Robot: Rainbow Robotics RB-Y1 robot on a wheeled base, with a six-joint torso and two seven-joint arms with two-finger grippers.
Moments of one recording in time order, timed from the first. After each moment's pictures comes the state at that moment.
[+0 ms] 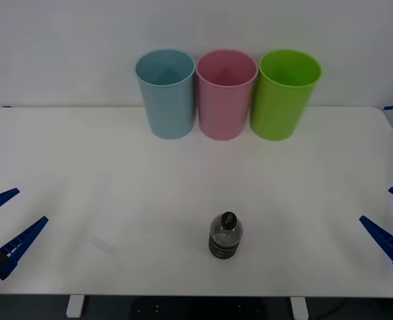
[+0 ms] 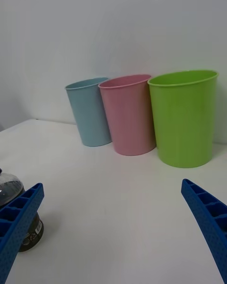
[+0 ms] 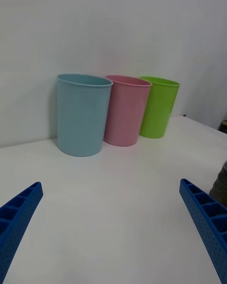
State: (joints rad) right arm 0.35 -0.40 -0.52 -1.66 0.96 -1.22 0.00; left arm 0.35 0.40 0.52 -1.66 -0.96 -1.22 0.00
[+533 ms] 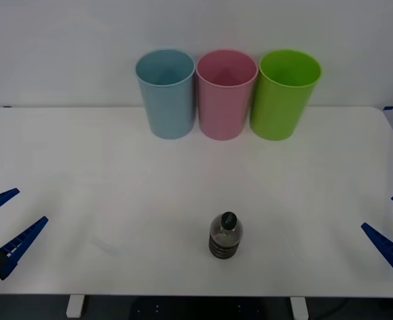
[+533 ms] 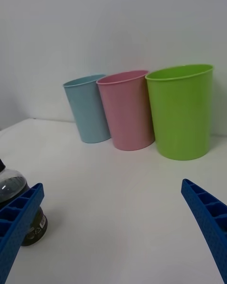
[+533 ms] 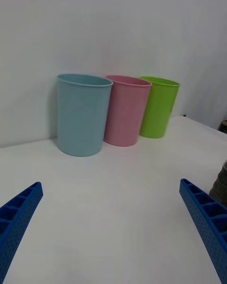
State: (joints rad) right arm 0.40 -0.38 -0.52 -1.69 0.95 -1.21 0.00; left arm 0.35 0.40 0.52 -1.66 -0.96 -1.22 0.00
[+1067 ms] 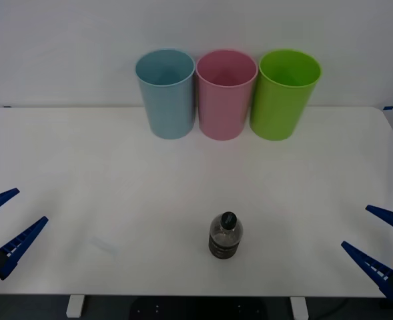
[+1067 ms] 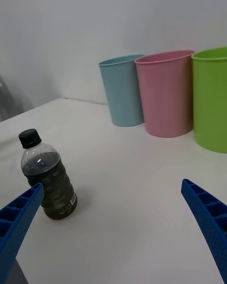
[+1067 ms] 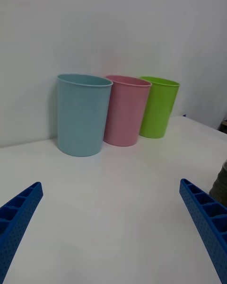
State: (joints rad) right arm 0.40 -0.46 -0.41 -1.66 0.95 -1.27 0.07; left arm 0.35 0.40 0.52 -1.66 -0.96 -1.22 0.00
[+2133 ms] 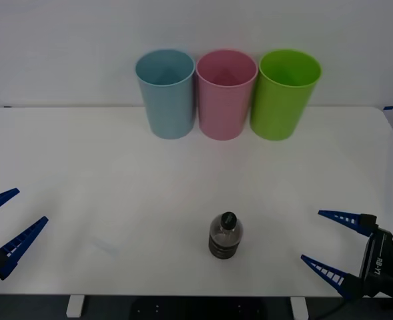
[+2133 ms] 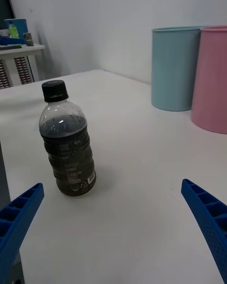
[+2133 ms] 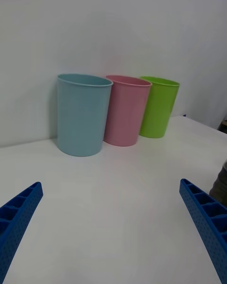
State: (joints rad) right arm 0.20 -0.54 -0.18 -1.45 1.02 -1.30 0.30; left arm 0.35 0.40 0.52 -1.66 -0.96 -1.22 0.00
